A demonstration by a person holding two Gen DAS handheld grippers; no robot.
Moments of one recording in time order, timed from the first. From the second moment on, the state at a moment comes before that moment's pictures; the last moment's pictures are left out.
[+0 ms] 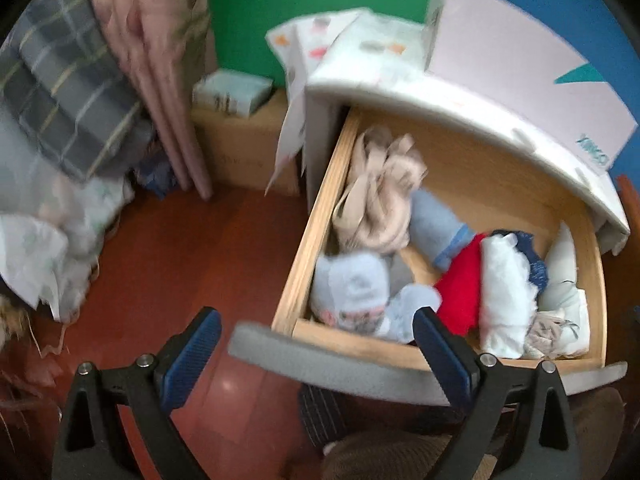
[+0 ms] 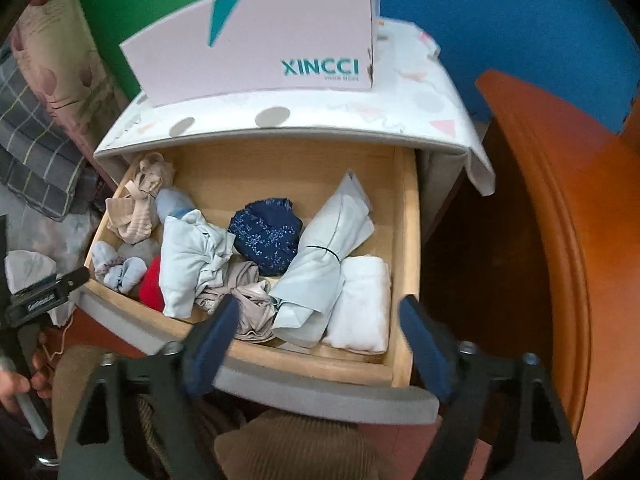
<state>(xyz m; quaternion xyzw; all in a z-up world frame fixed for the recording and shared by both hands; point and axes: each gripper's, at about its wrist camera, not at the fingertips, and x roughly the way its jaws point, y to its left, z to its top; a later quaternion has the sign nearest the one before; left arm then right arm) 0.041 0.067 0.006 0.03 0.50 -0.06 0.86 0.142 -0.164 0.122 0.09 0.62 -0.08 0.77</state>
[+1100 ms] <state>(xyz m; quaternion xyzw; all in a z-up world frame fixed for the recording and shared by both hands) 0.076 0.083 0.008 0.03 0.56 -0.11 0.82 0.234 -0.161 -0.017 0.07 0.75 -0.10 0.65</state>
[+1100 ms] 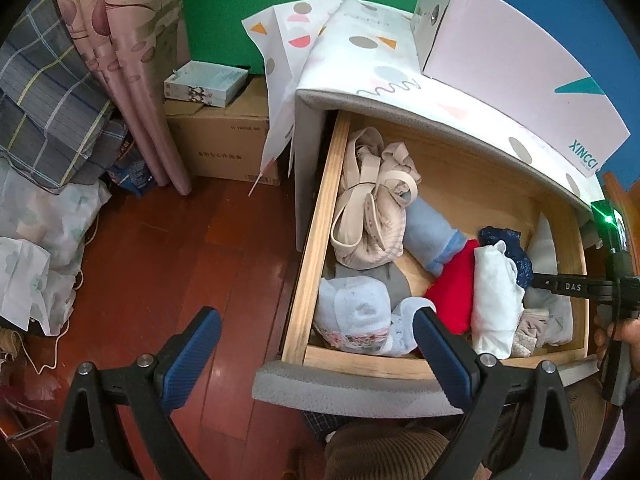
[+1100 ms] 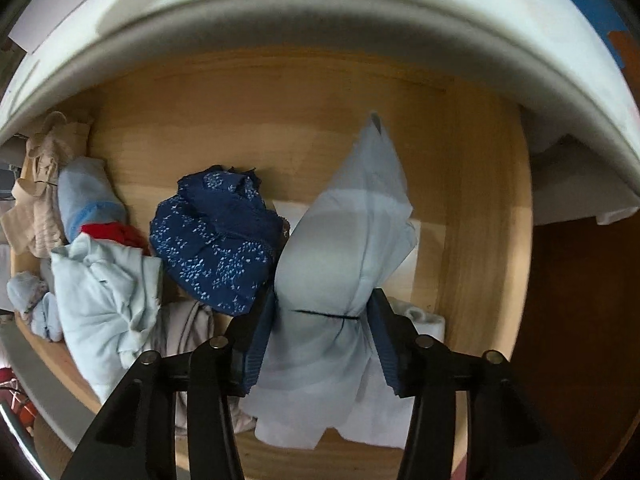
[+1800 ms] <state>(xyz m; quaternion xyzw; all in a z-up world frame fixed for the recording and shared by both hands) 0.089 0.064 0.004 0.02 0.60 -0.13 0.79 0.213 -0.176 0.044 0.13 0.68 -0.11 0.72</state>
